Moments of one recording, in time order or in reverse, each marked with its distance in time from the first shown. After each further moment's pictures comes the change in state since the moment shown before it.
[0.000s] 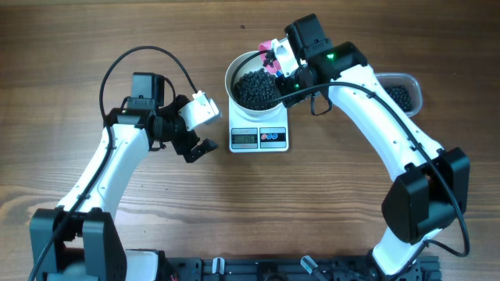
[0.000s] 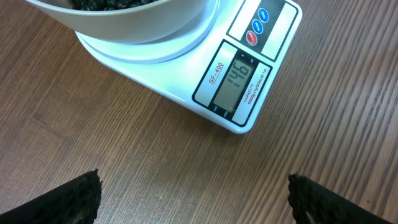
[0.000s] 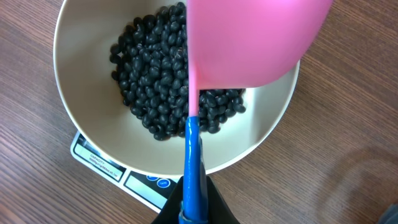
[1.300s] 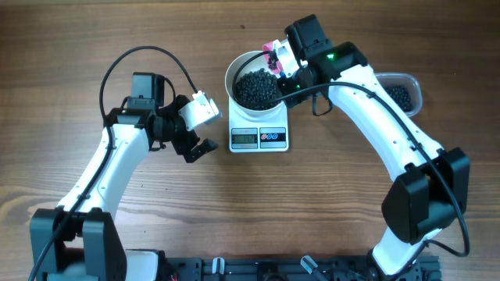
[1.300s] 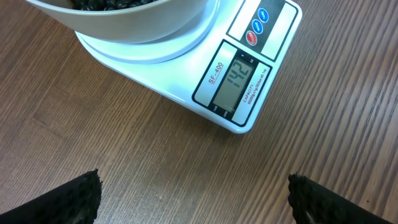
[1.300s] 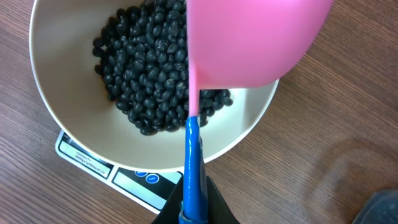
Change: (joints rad) left arm 0.000 0.000 0.000 0.000 0.000 0.000; right arm 0.000 0.000 0.000 -0.016 0.045 -0.002
